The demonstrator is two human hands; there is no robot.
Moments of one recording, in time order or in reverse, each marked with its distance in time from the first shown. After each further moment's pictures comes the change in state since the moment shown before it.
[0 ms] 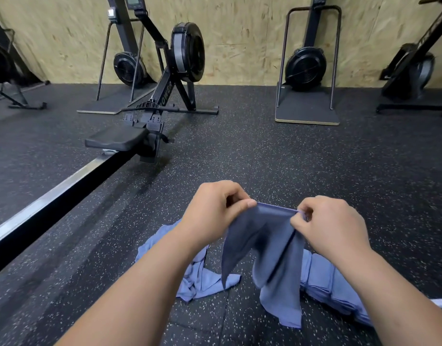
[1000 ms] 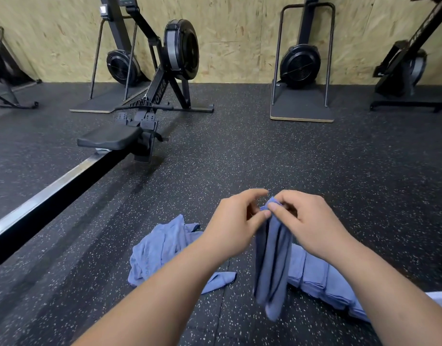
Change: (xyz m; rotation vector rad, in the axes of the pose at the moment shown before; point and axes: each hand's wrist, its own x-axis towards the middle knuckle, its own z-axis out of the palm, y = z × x) left_hand -0.006 0.024 0.057 -0.146 -0.116 -0.125; right_hand 0.003 0.000 0.001 0.533 -0.107 -0.378
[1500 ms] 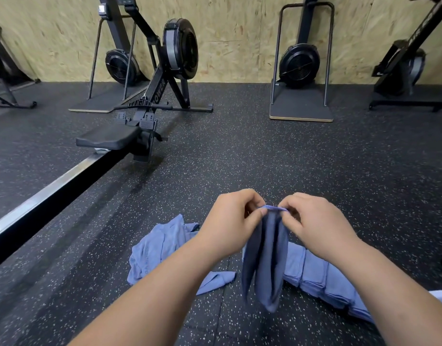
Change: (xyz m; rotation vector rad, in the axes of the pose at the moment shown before) left_hand -0.001 0.002 -0.008 0.050 0.036 0.043; right_hand -0.004 0.012 -0.003 -0.360 -0.042 0.093
